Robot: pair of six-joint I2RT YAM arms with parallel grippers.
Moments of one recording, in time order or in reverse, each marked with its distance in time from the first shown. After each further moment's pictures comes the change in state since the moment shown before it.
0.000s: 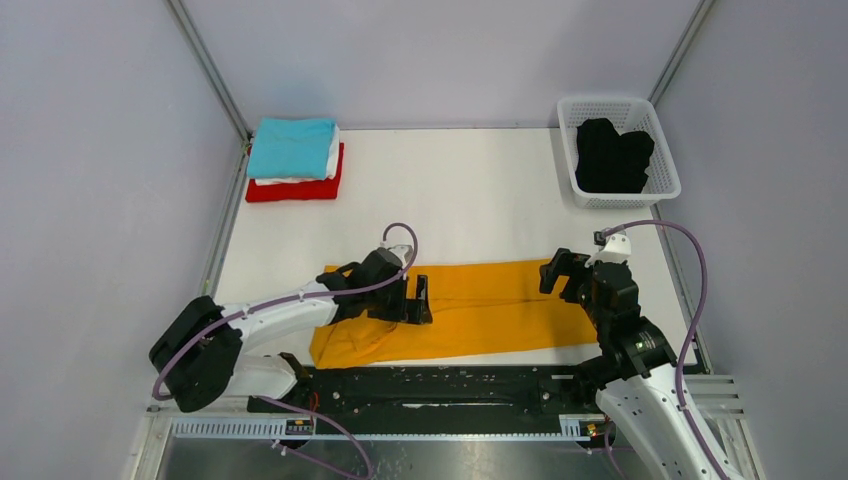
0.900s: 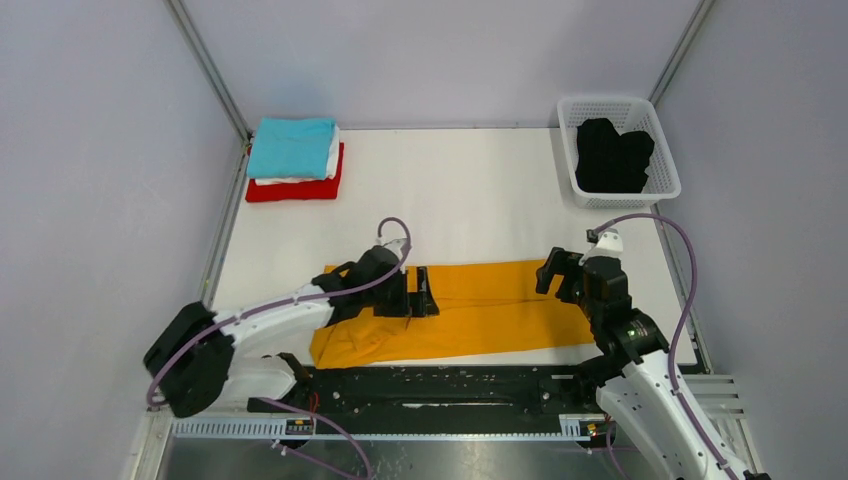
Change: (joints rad) left arm -0.017 -0.100 -0.018 0.041 -0.002 -0.110; right arm 0.000 0.094 -0.008 0.001 -0.001 0.029
